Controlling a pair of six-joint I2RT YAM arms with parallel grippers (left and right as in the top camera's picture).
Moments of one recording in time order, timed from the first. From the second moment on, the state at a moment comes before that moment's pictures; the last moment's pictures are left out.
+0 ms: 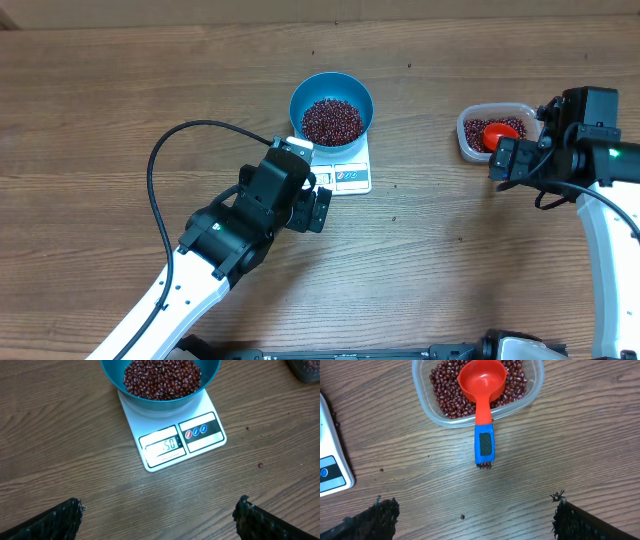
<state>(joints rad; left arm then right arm) -0.62 1.21 1.02 -0.71 -0.18 -0.26 -0.16 1.37 1.27 -1.08 -0.01 0.10</state>
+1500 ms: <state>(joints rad) -0.62 1.30 0.60 -0.11 -0.12 -0.49 -0.16 1.37 1.27 -1.08 -0.01 0.10</state>
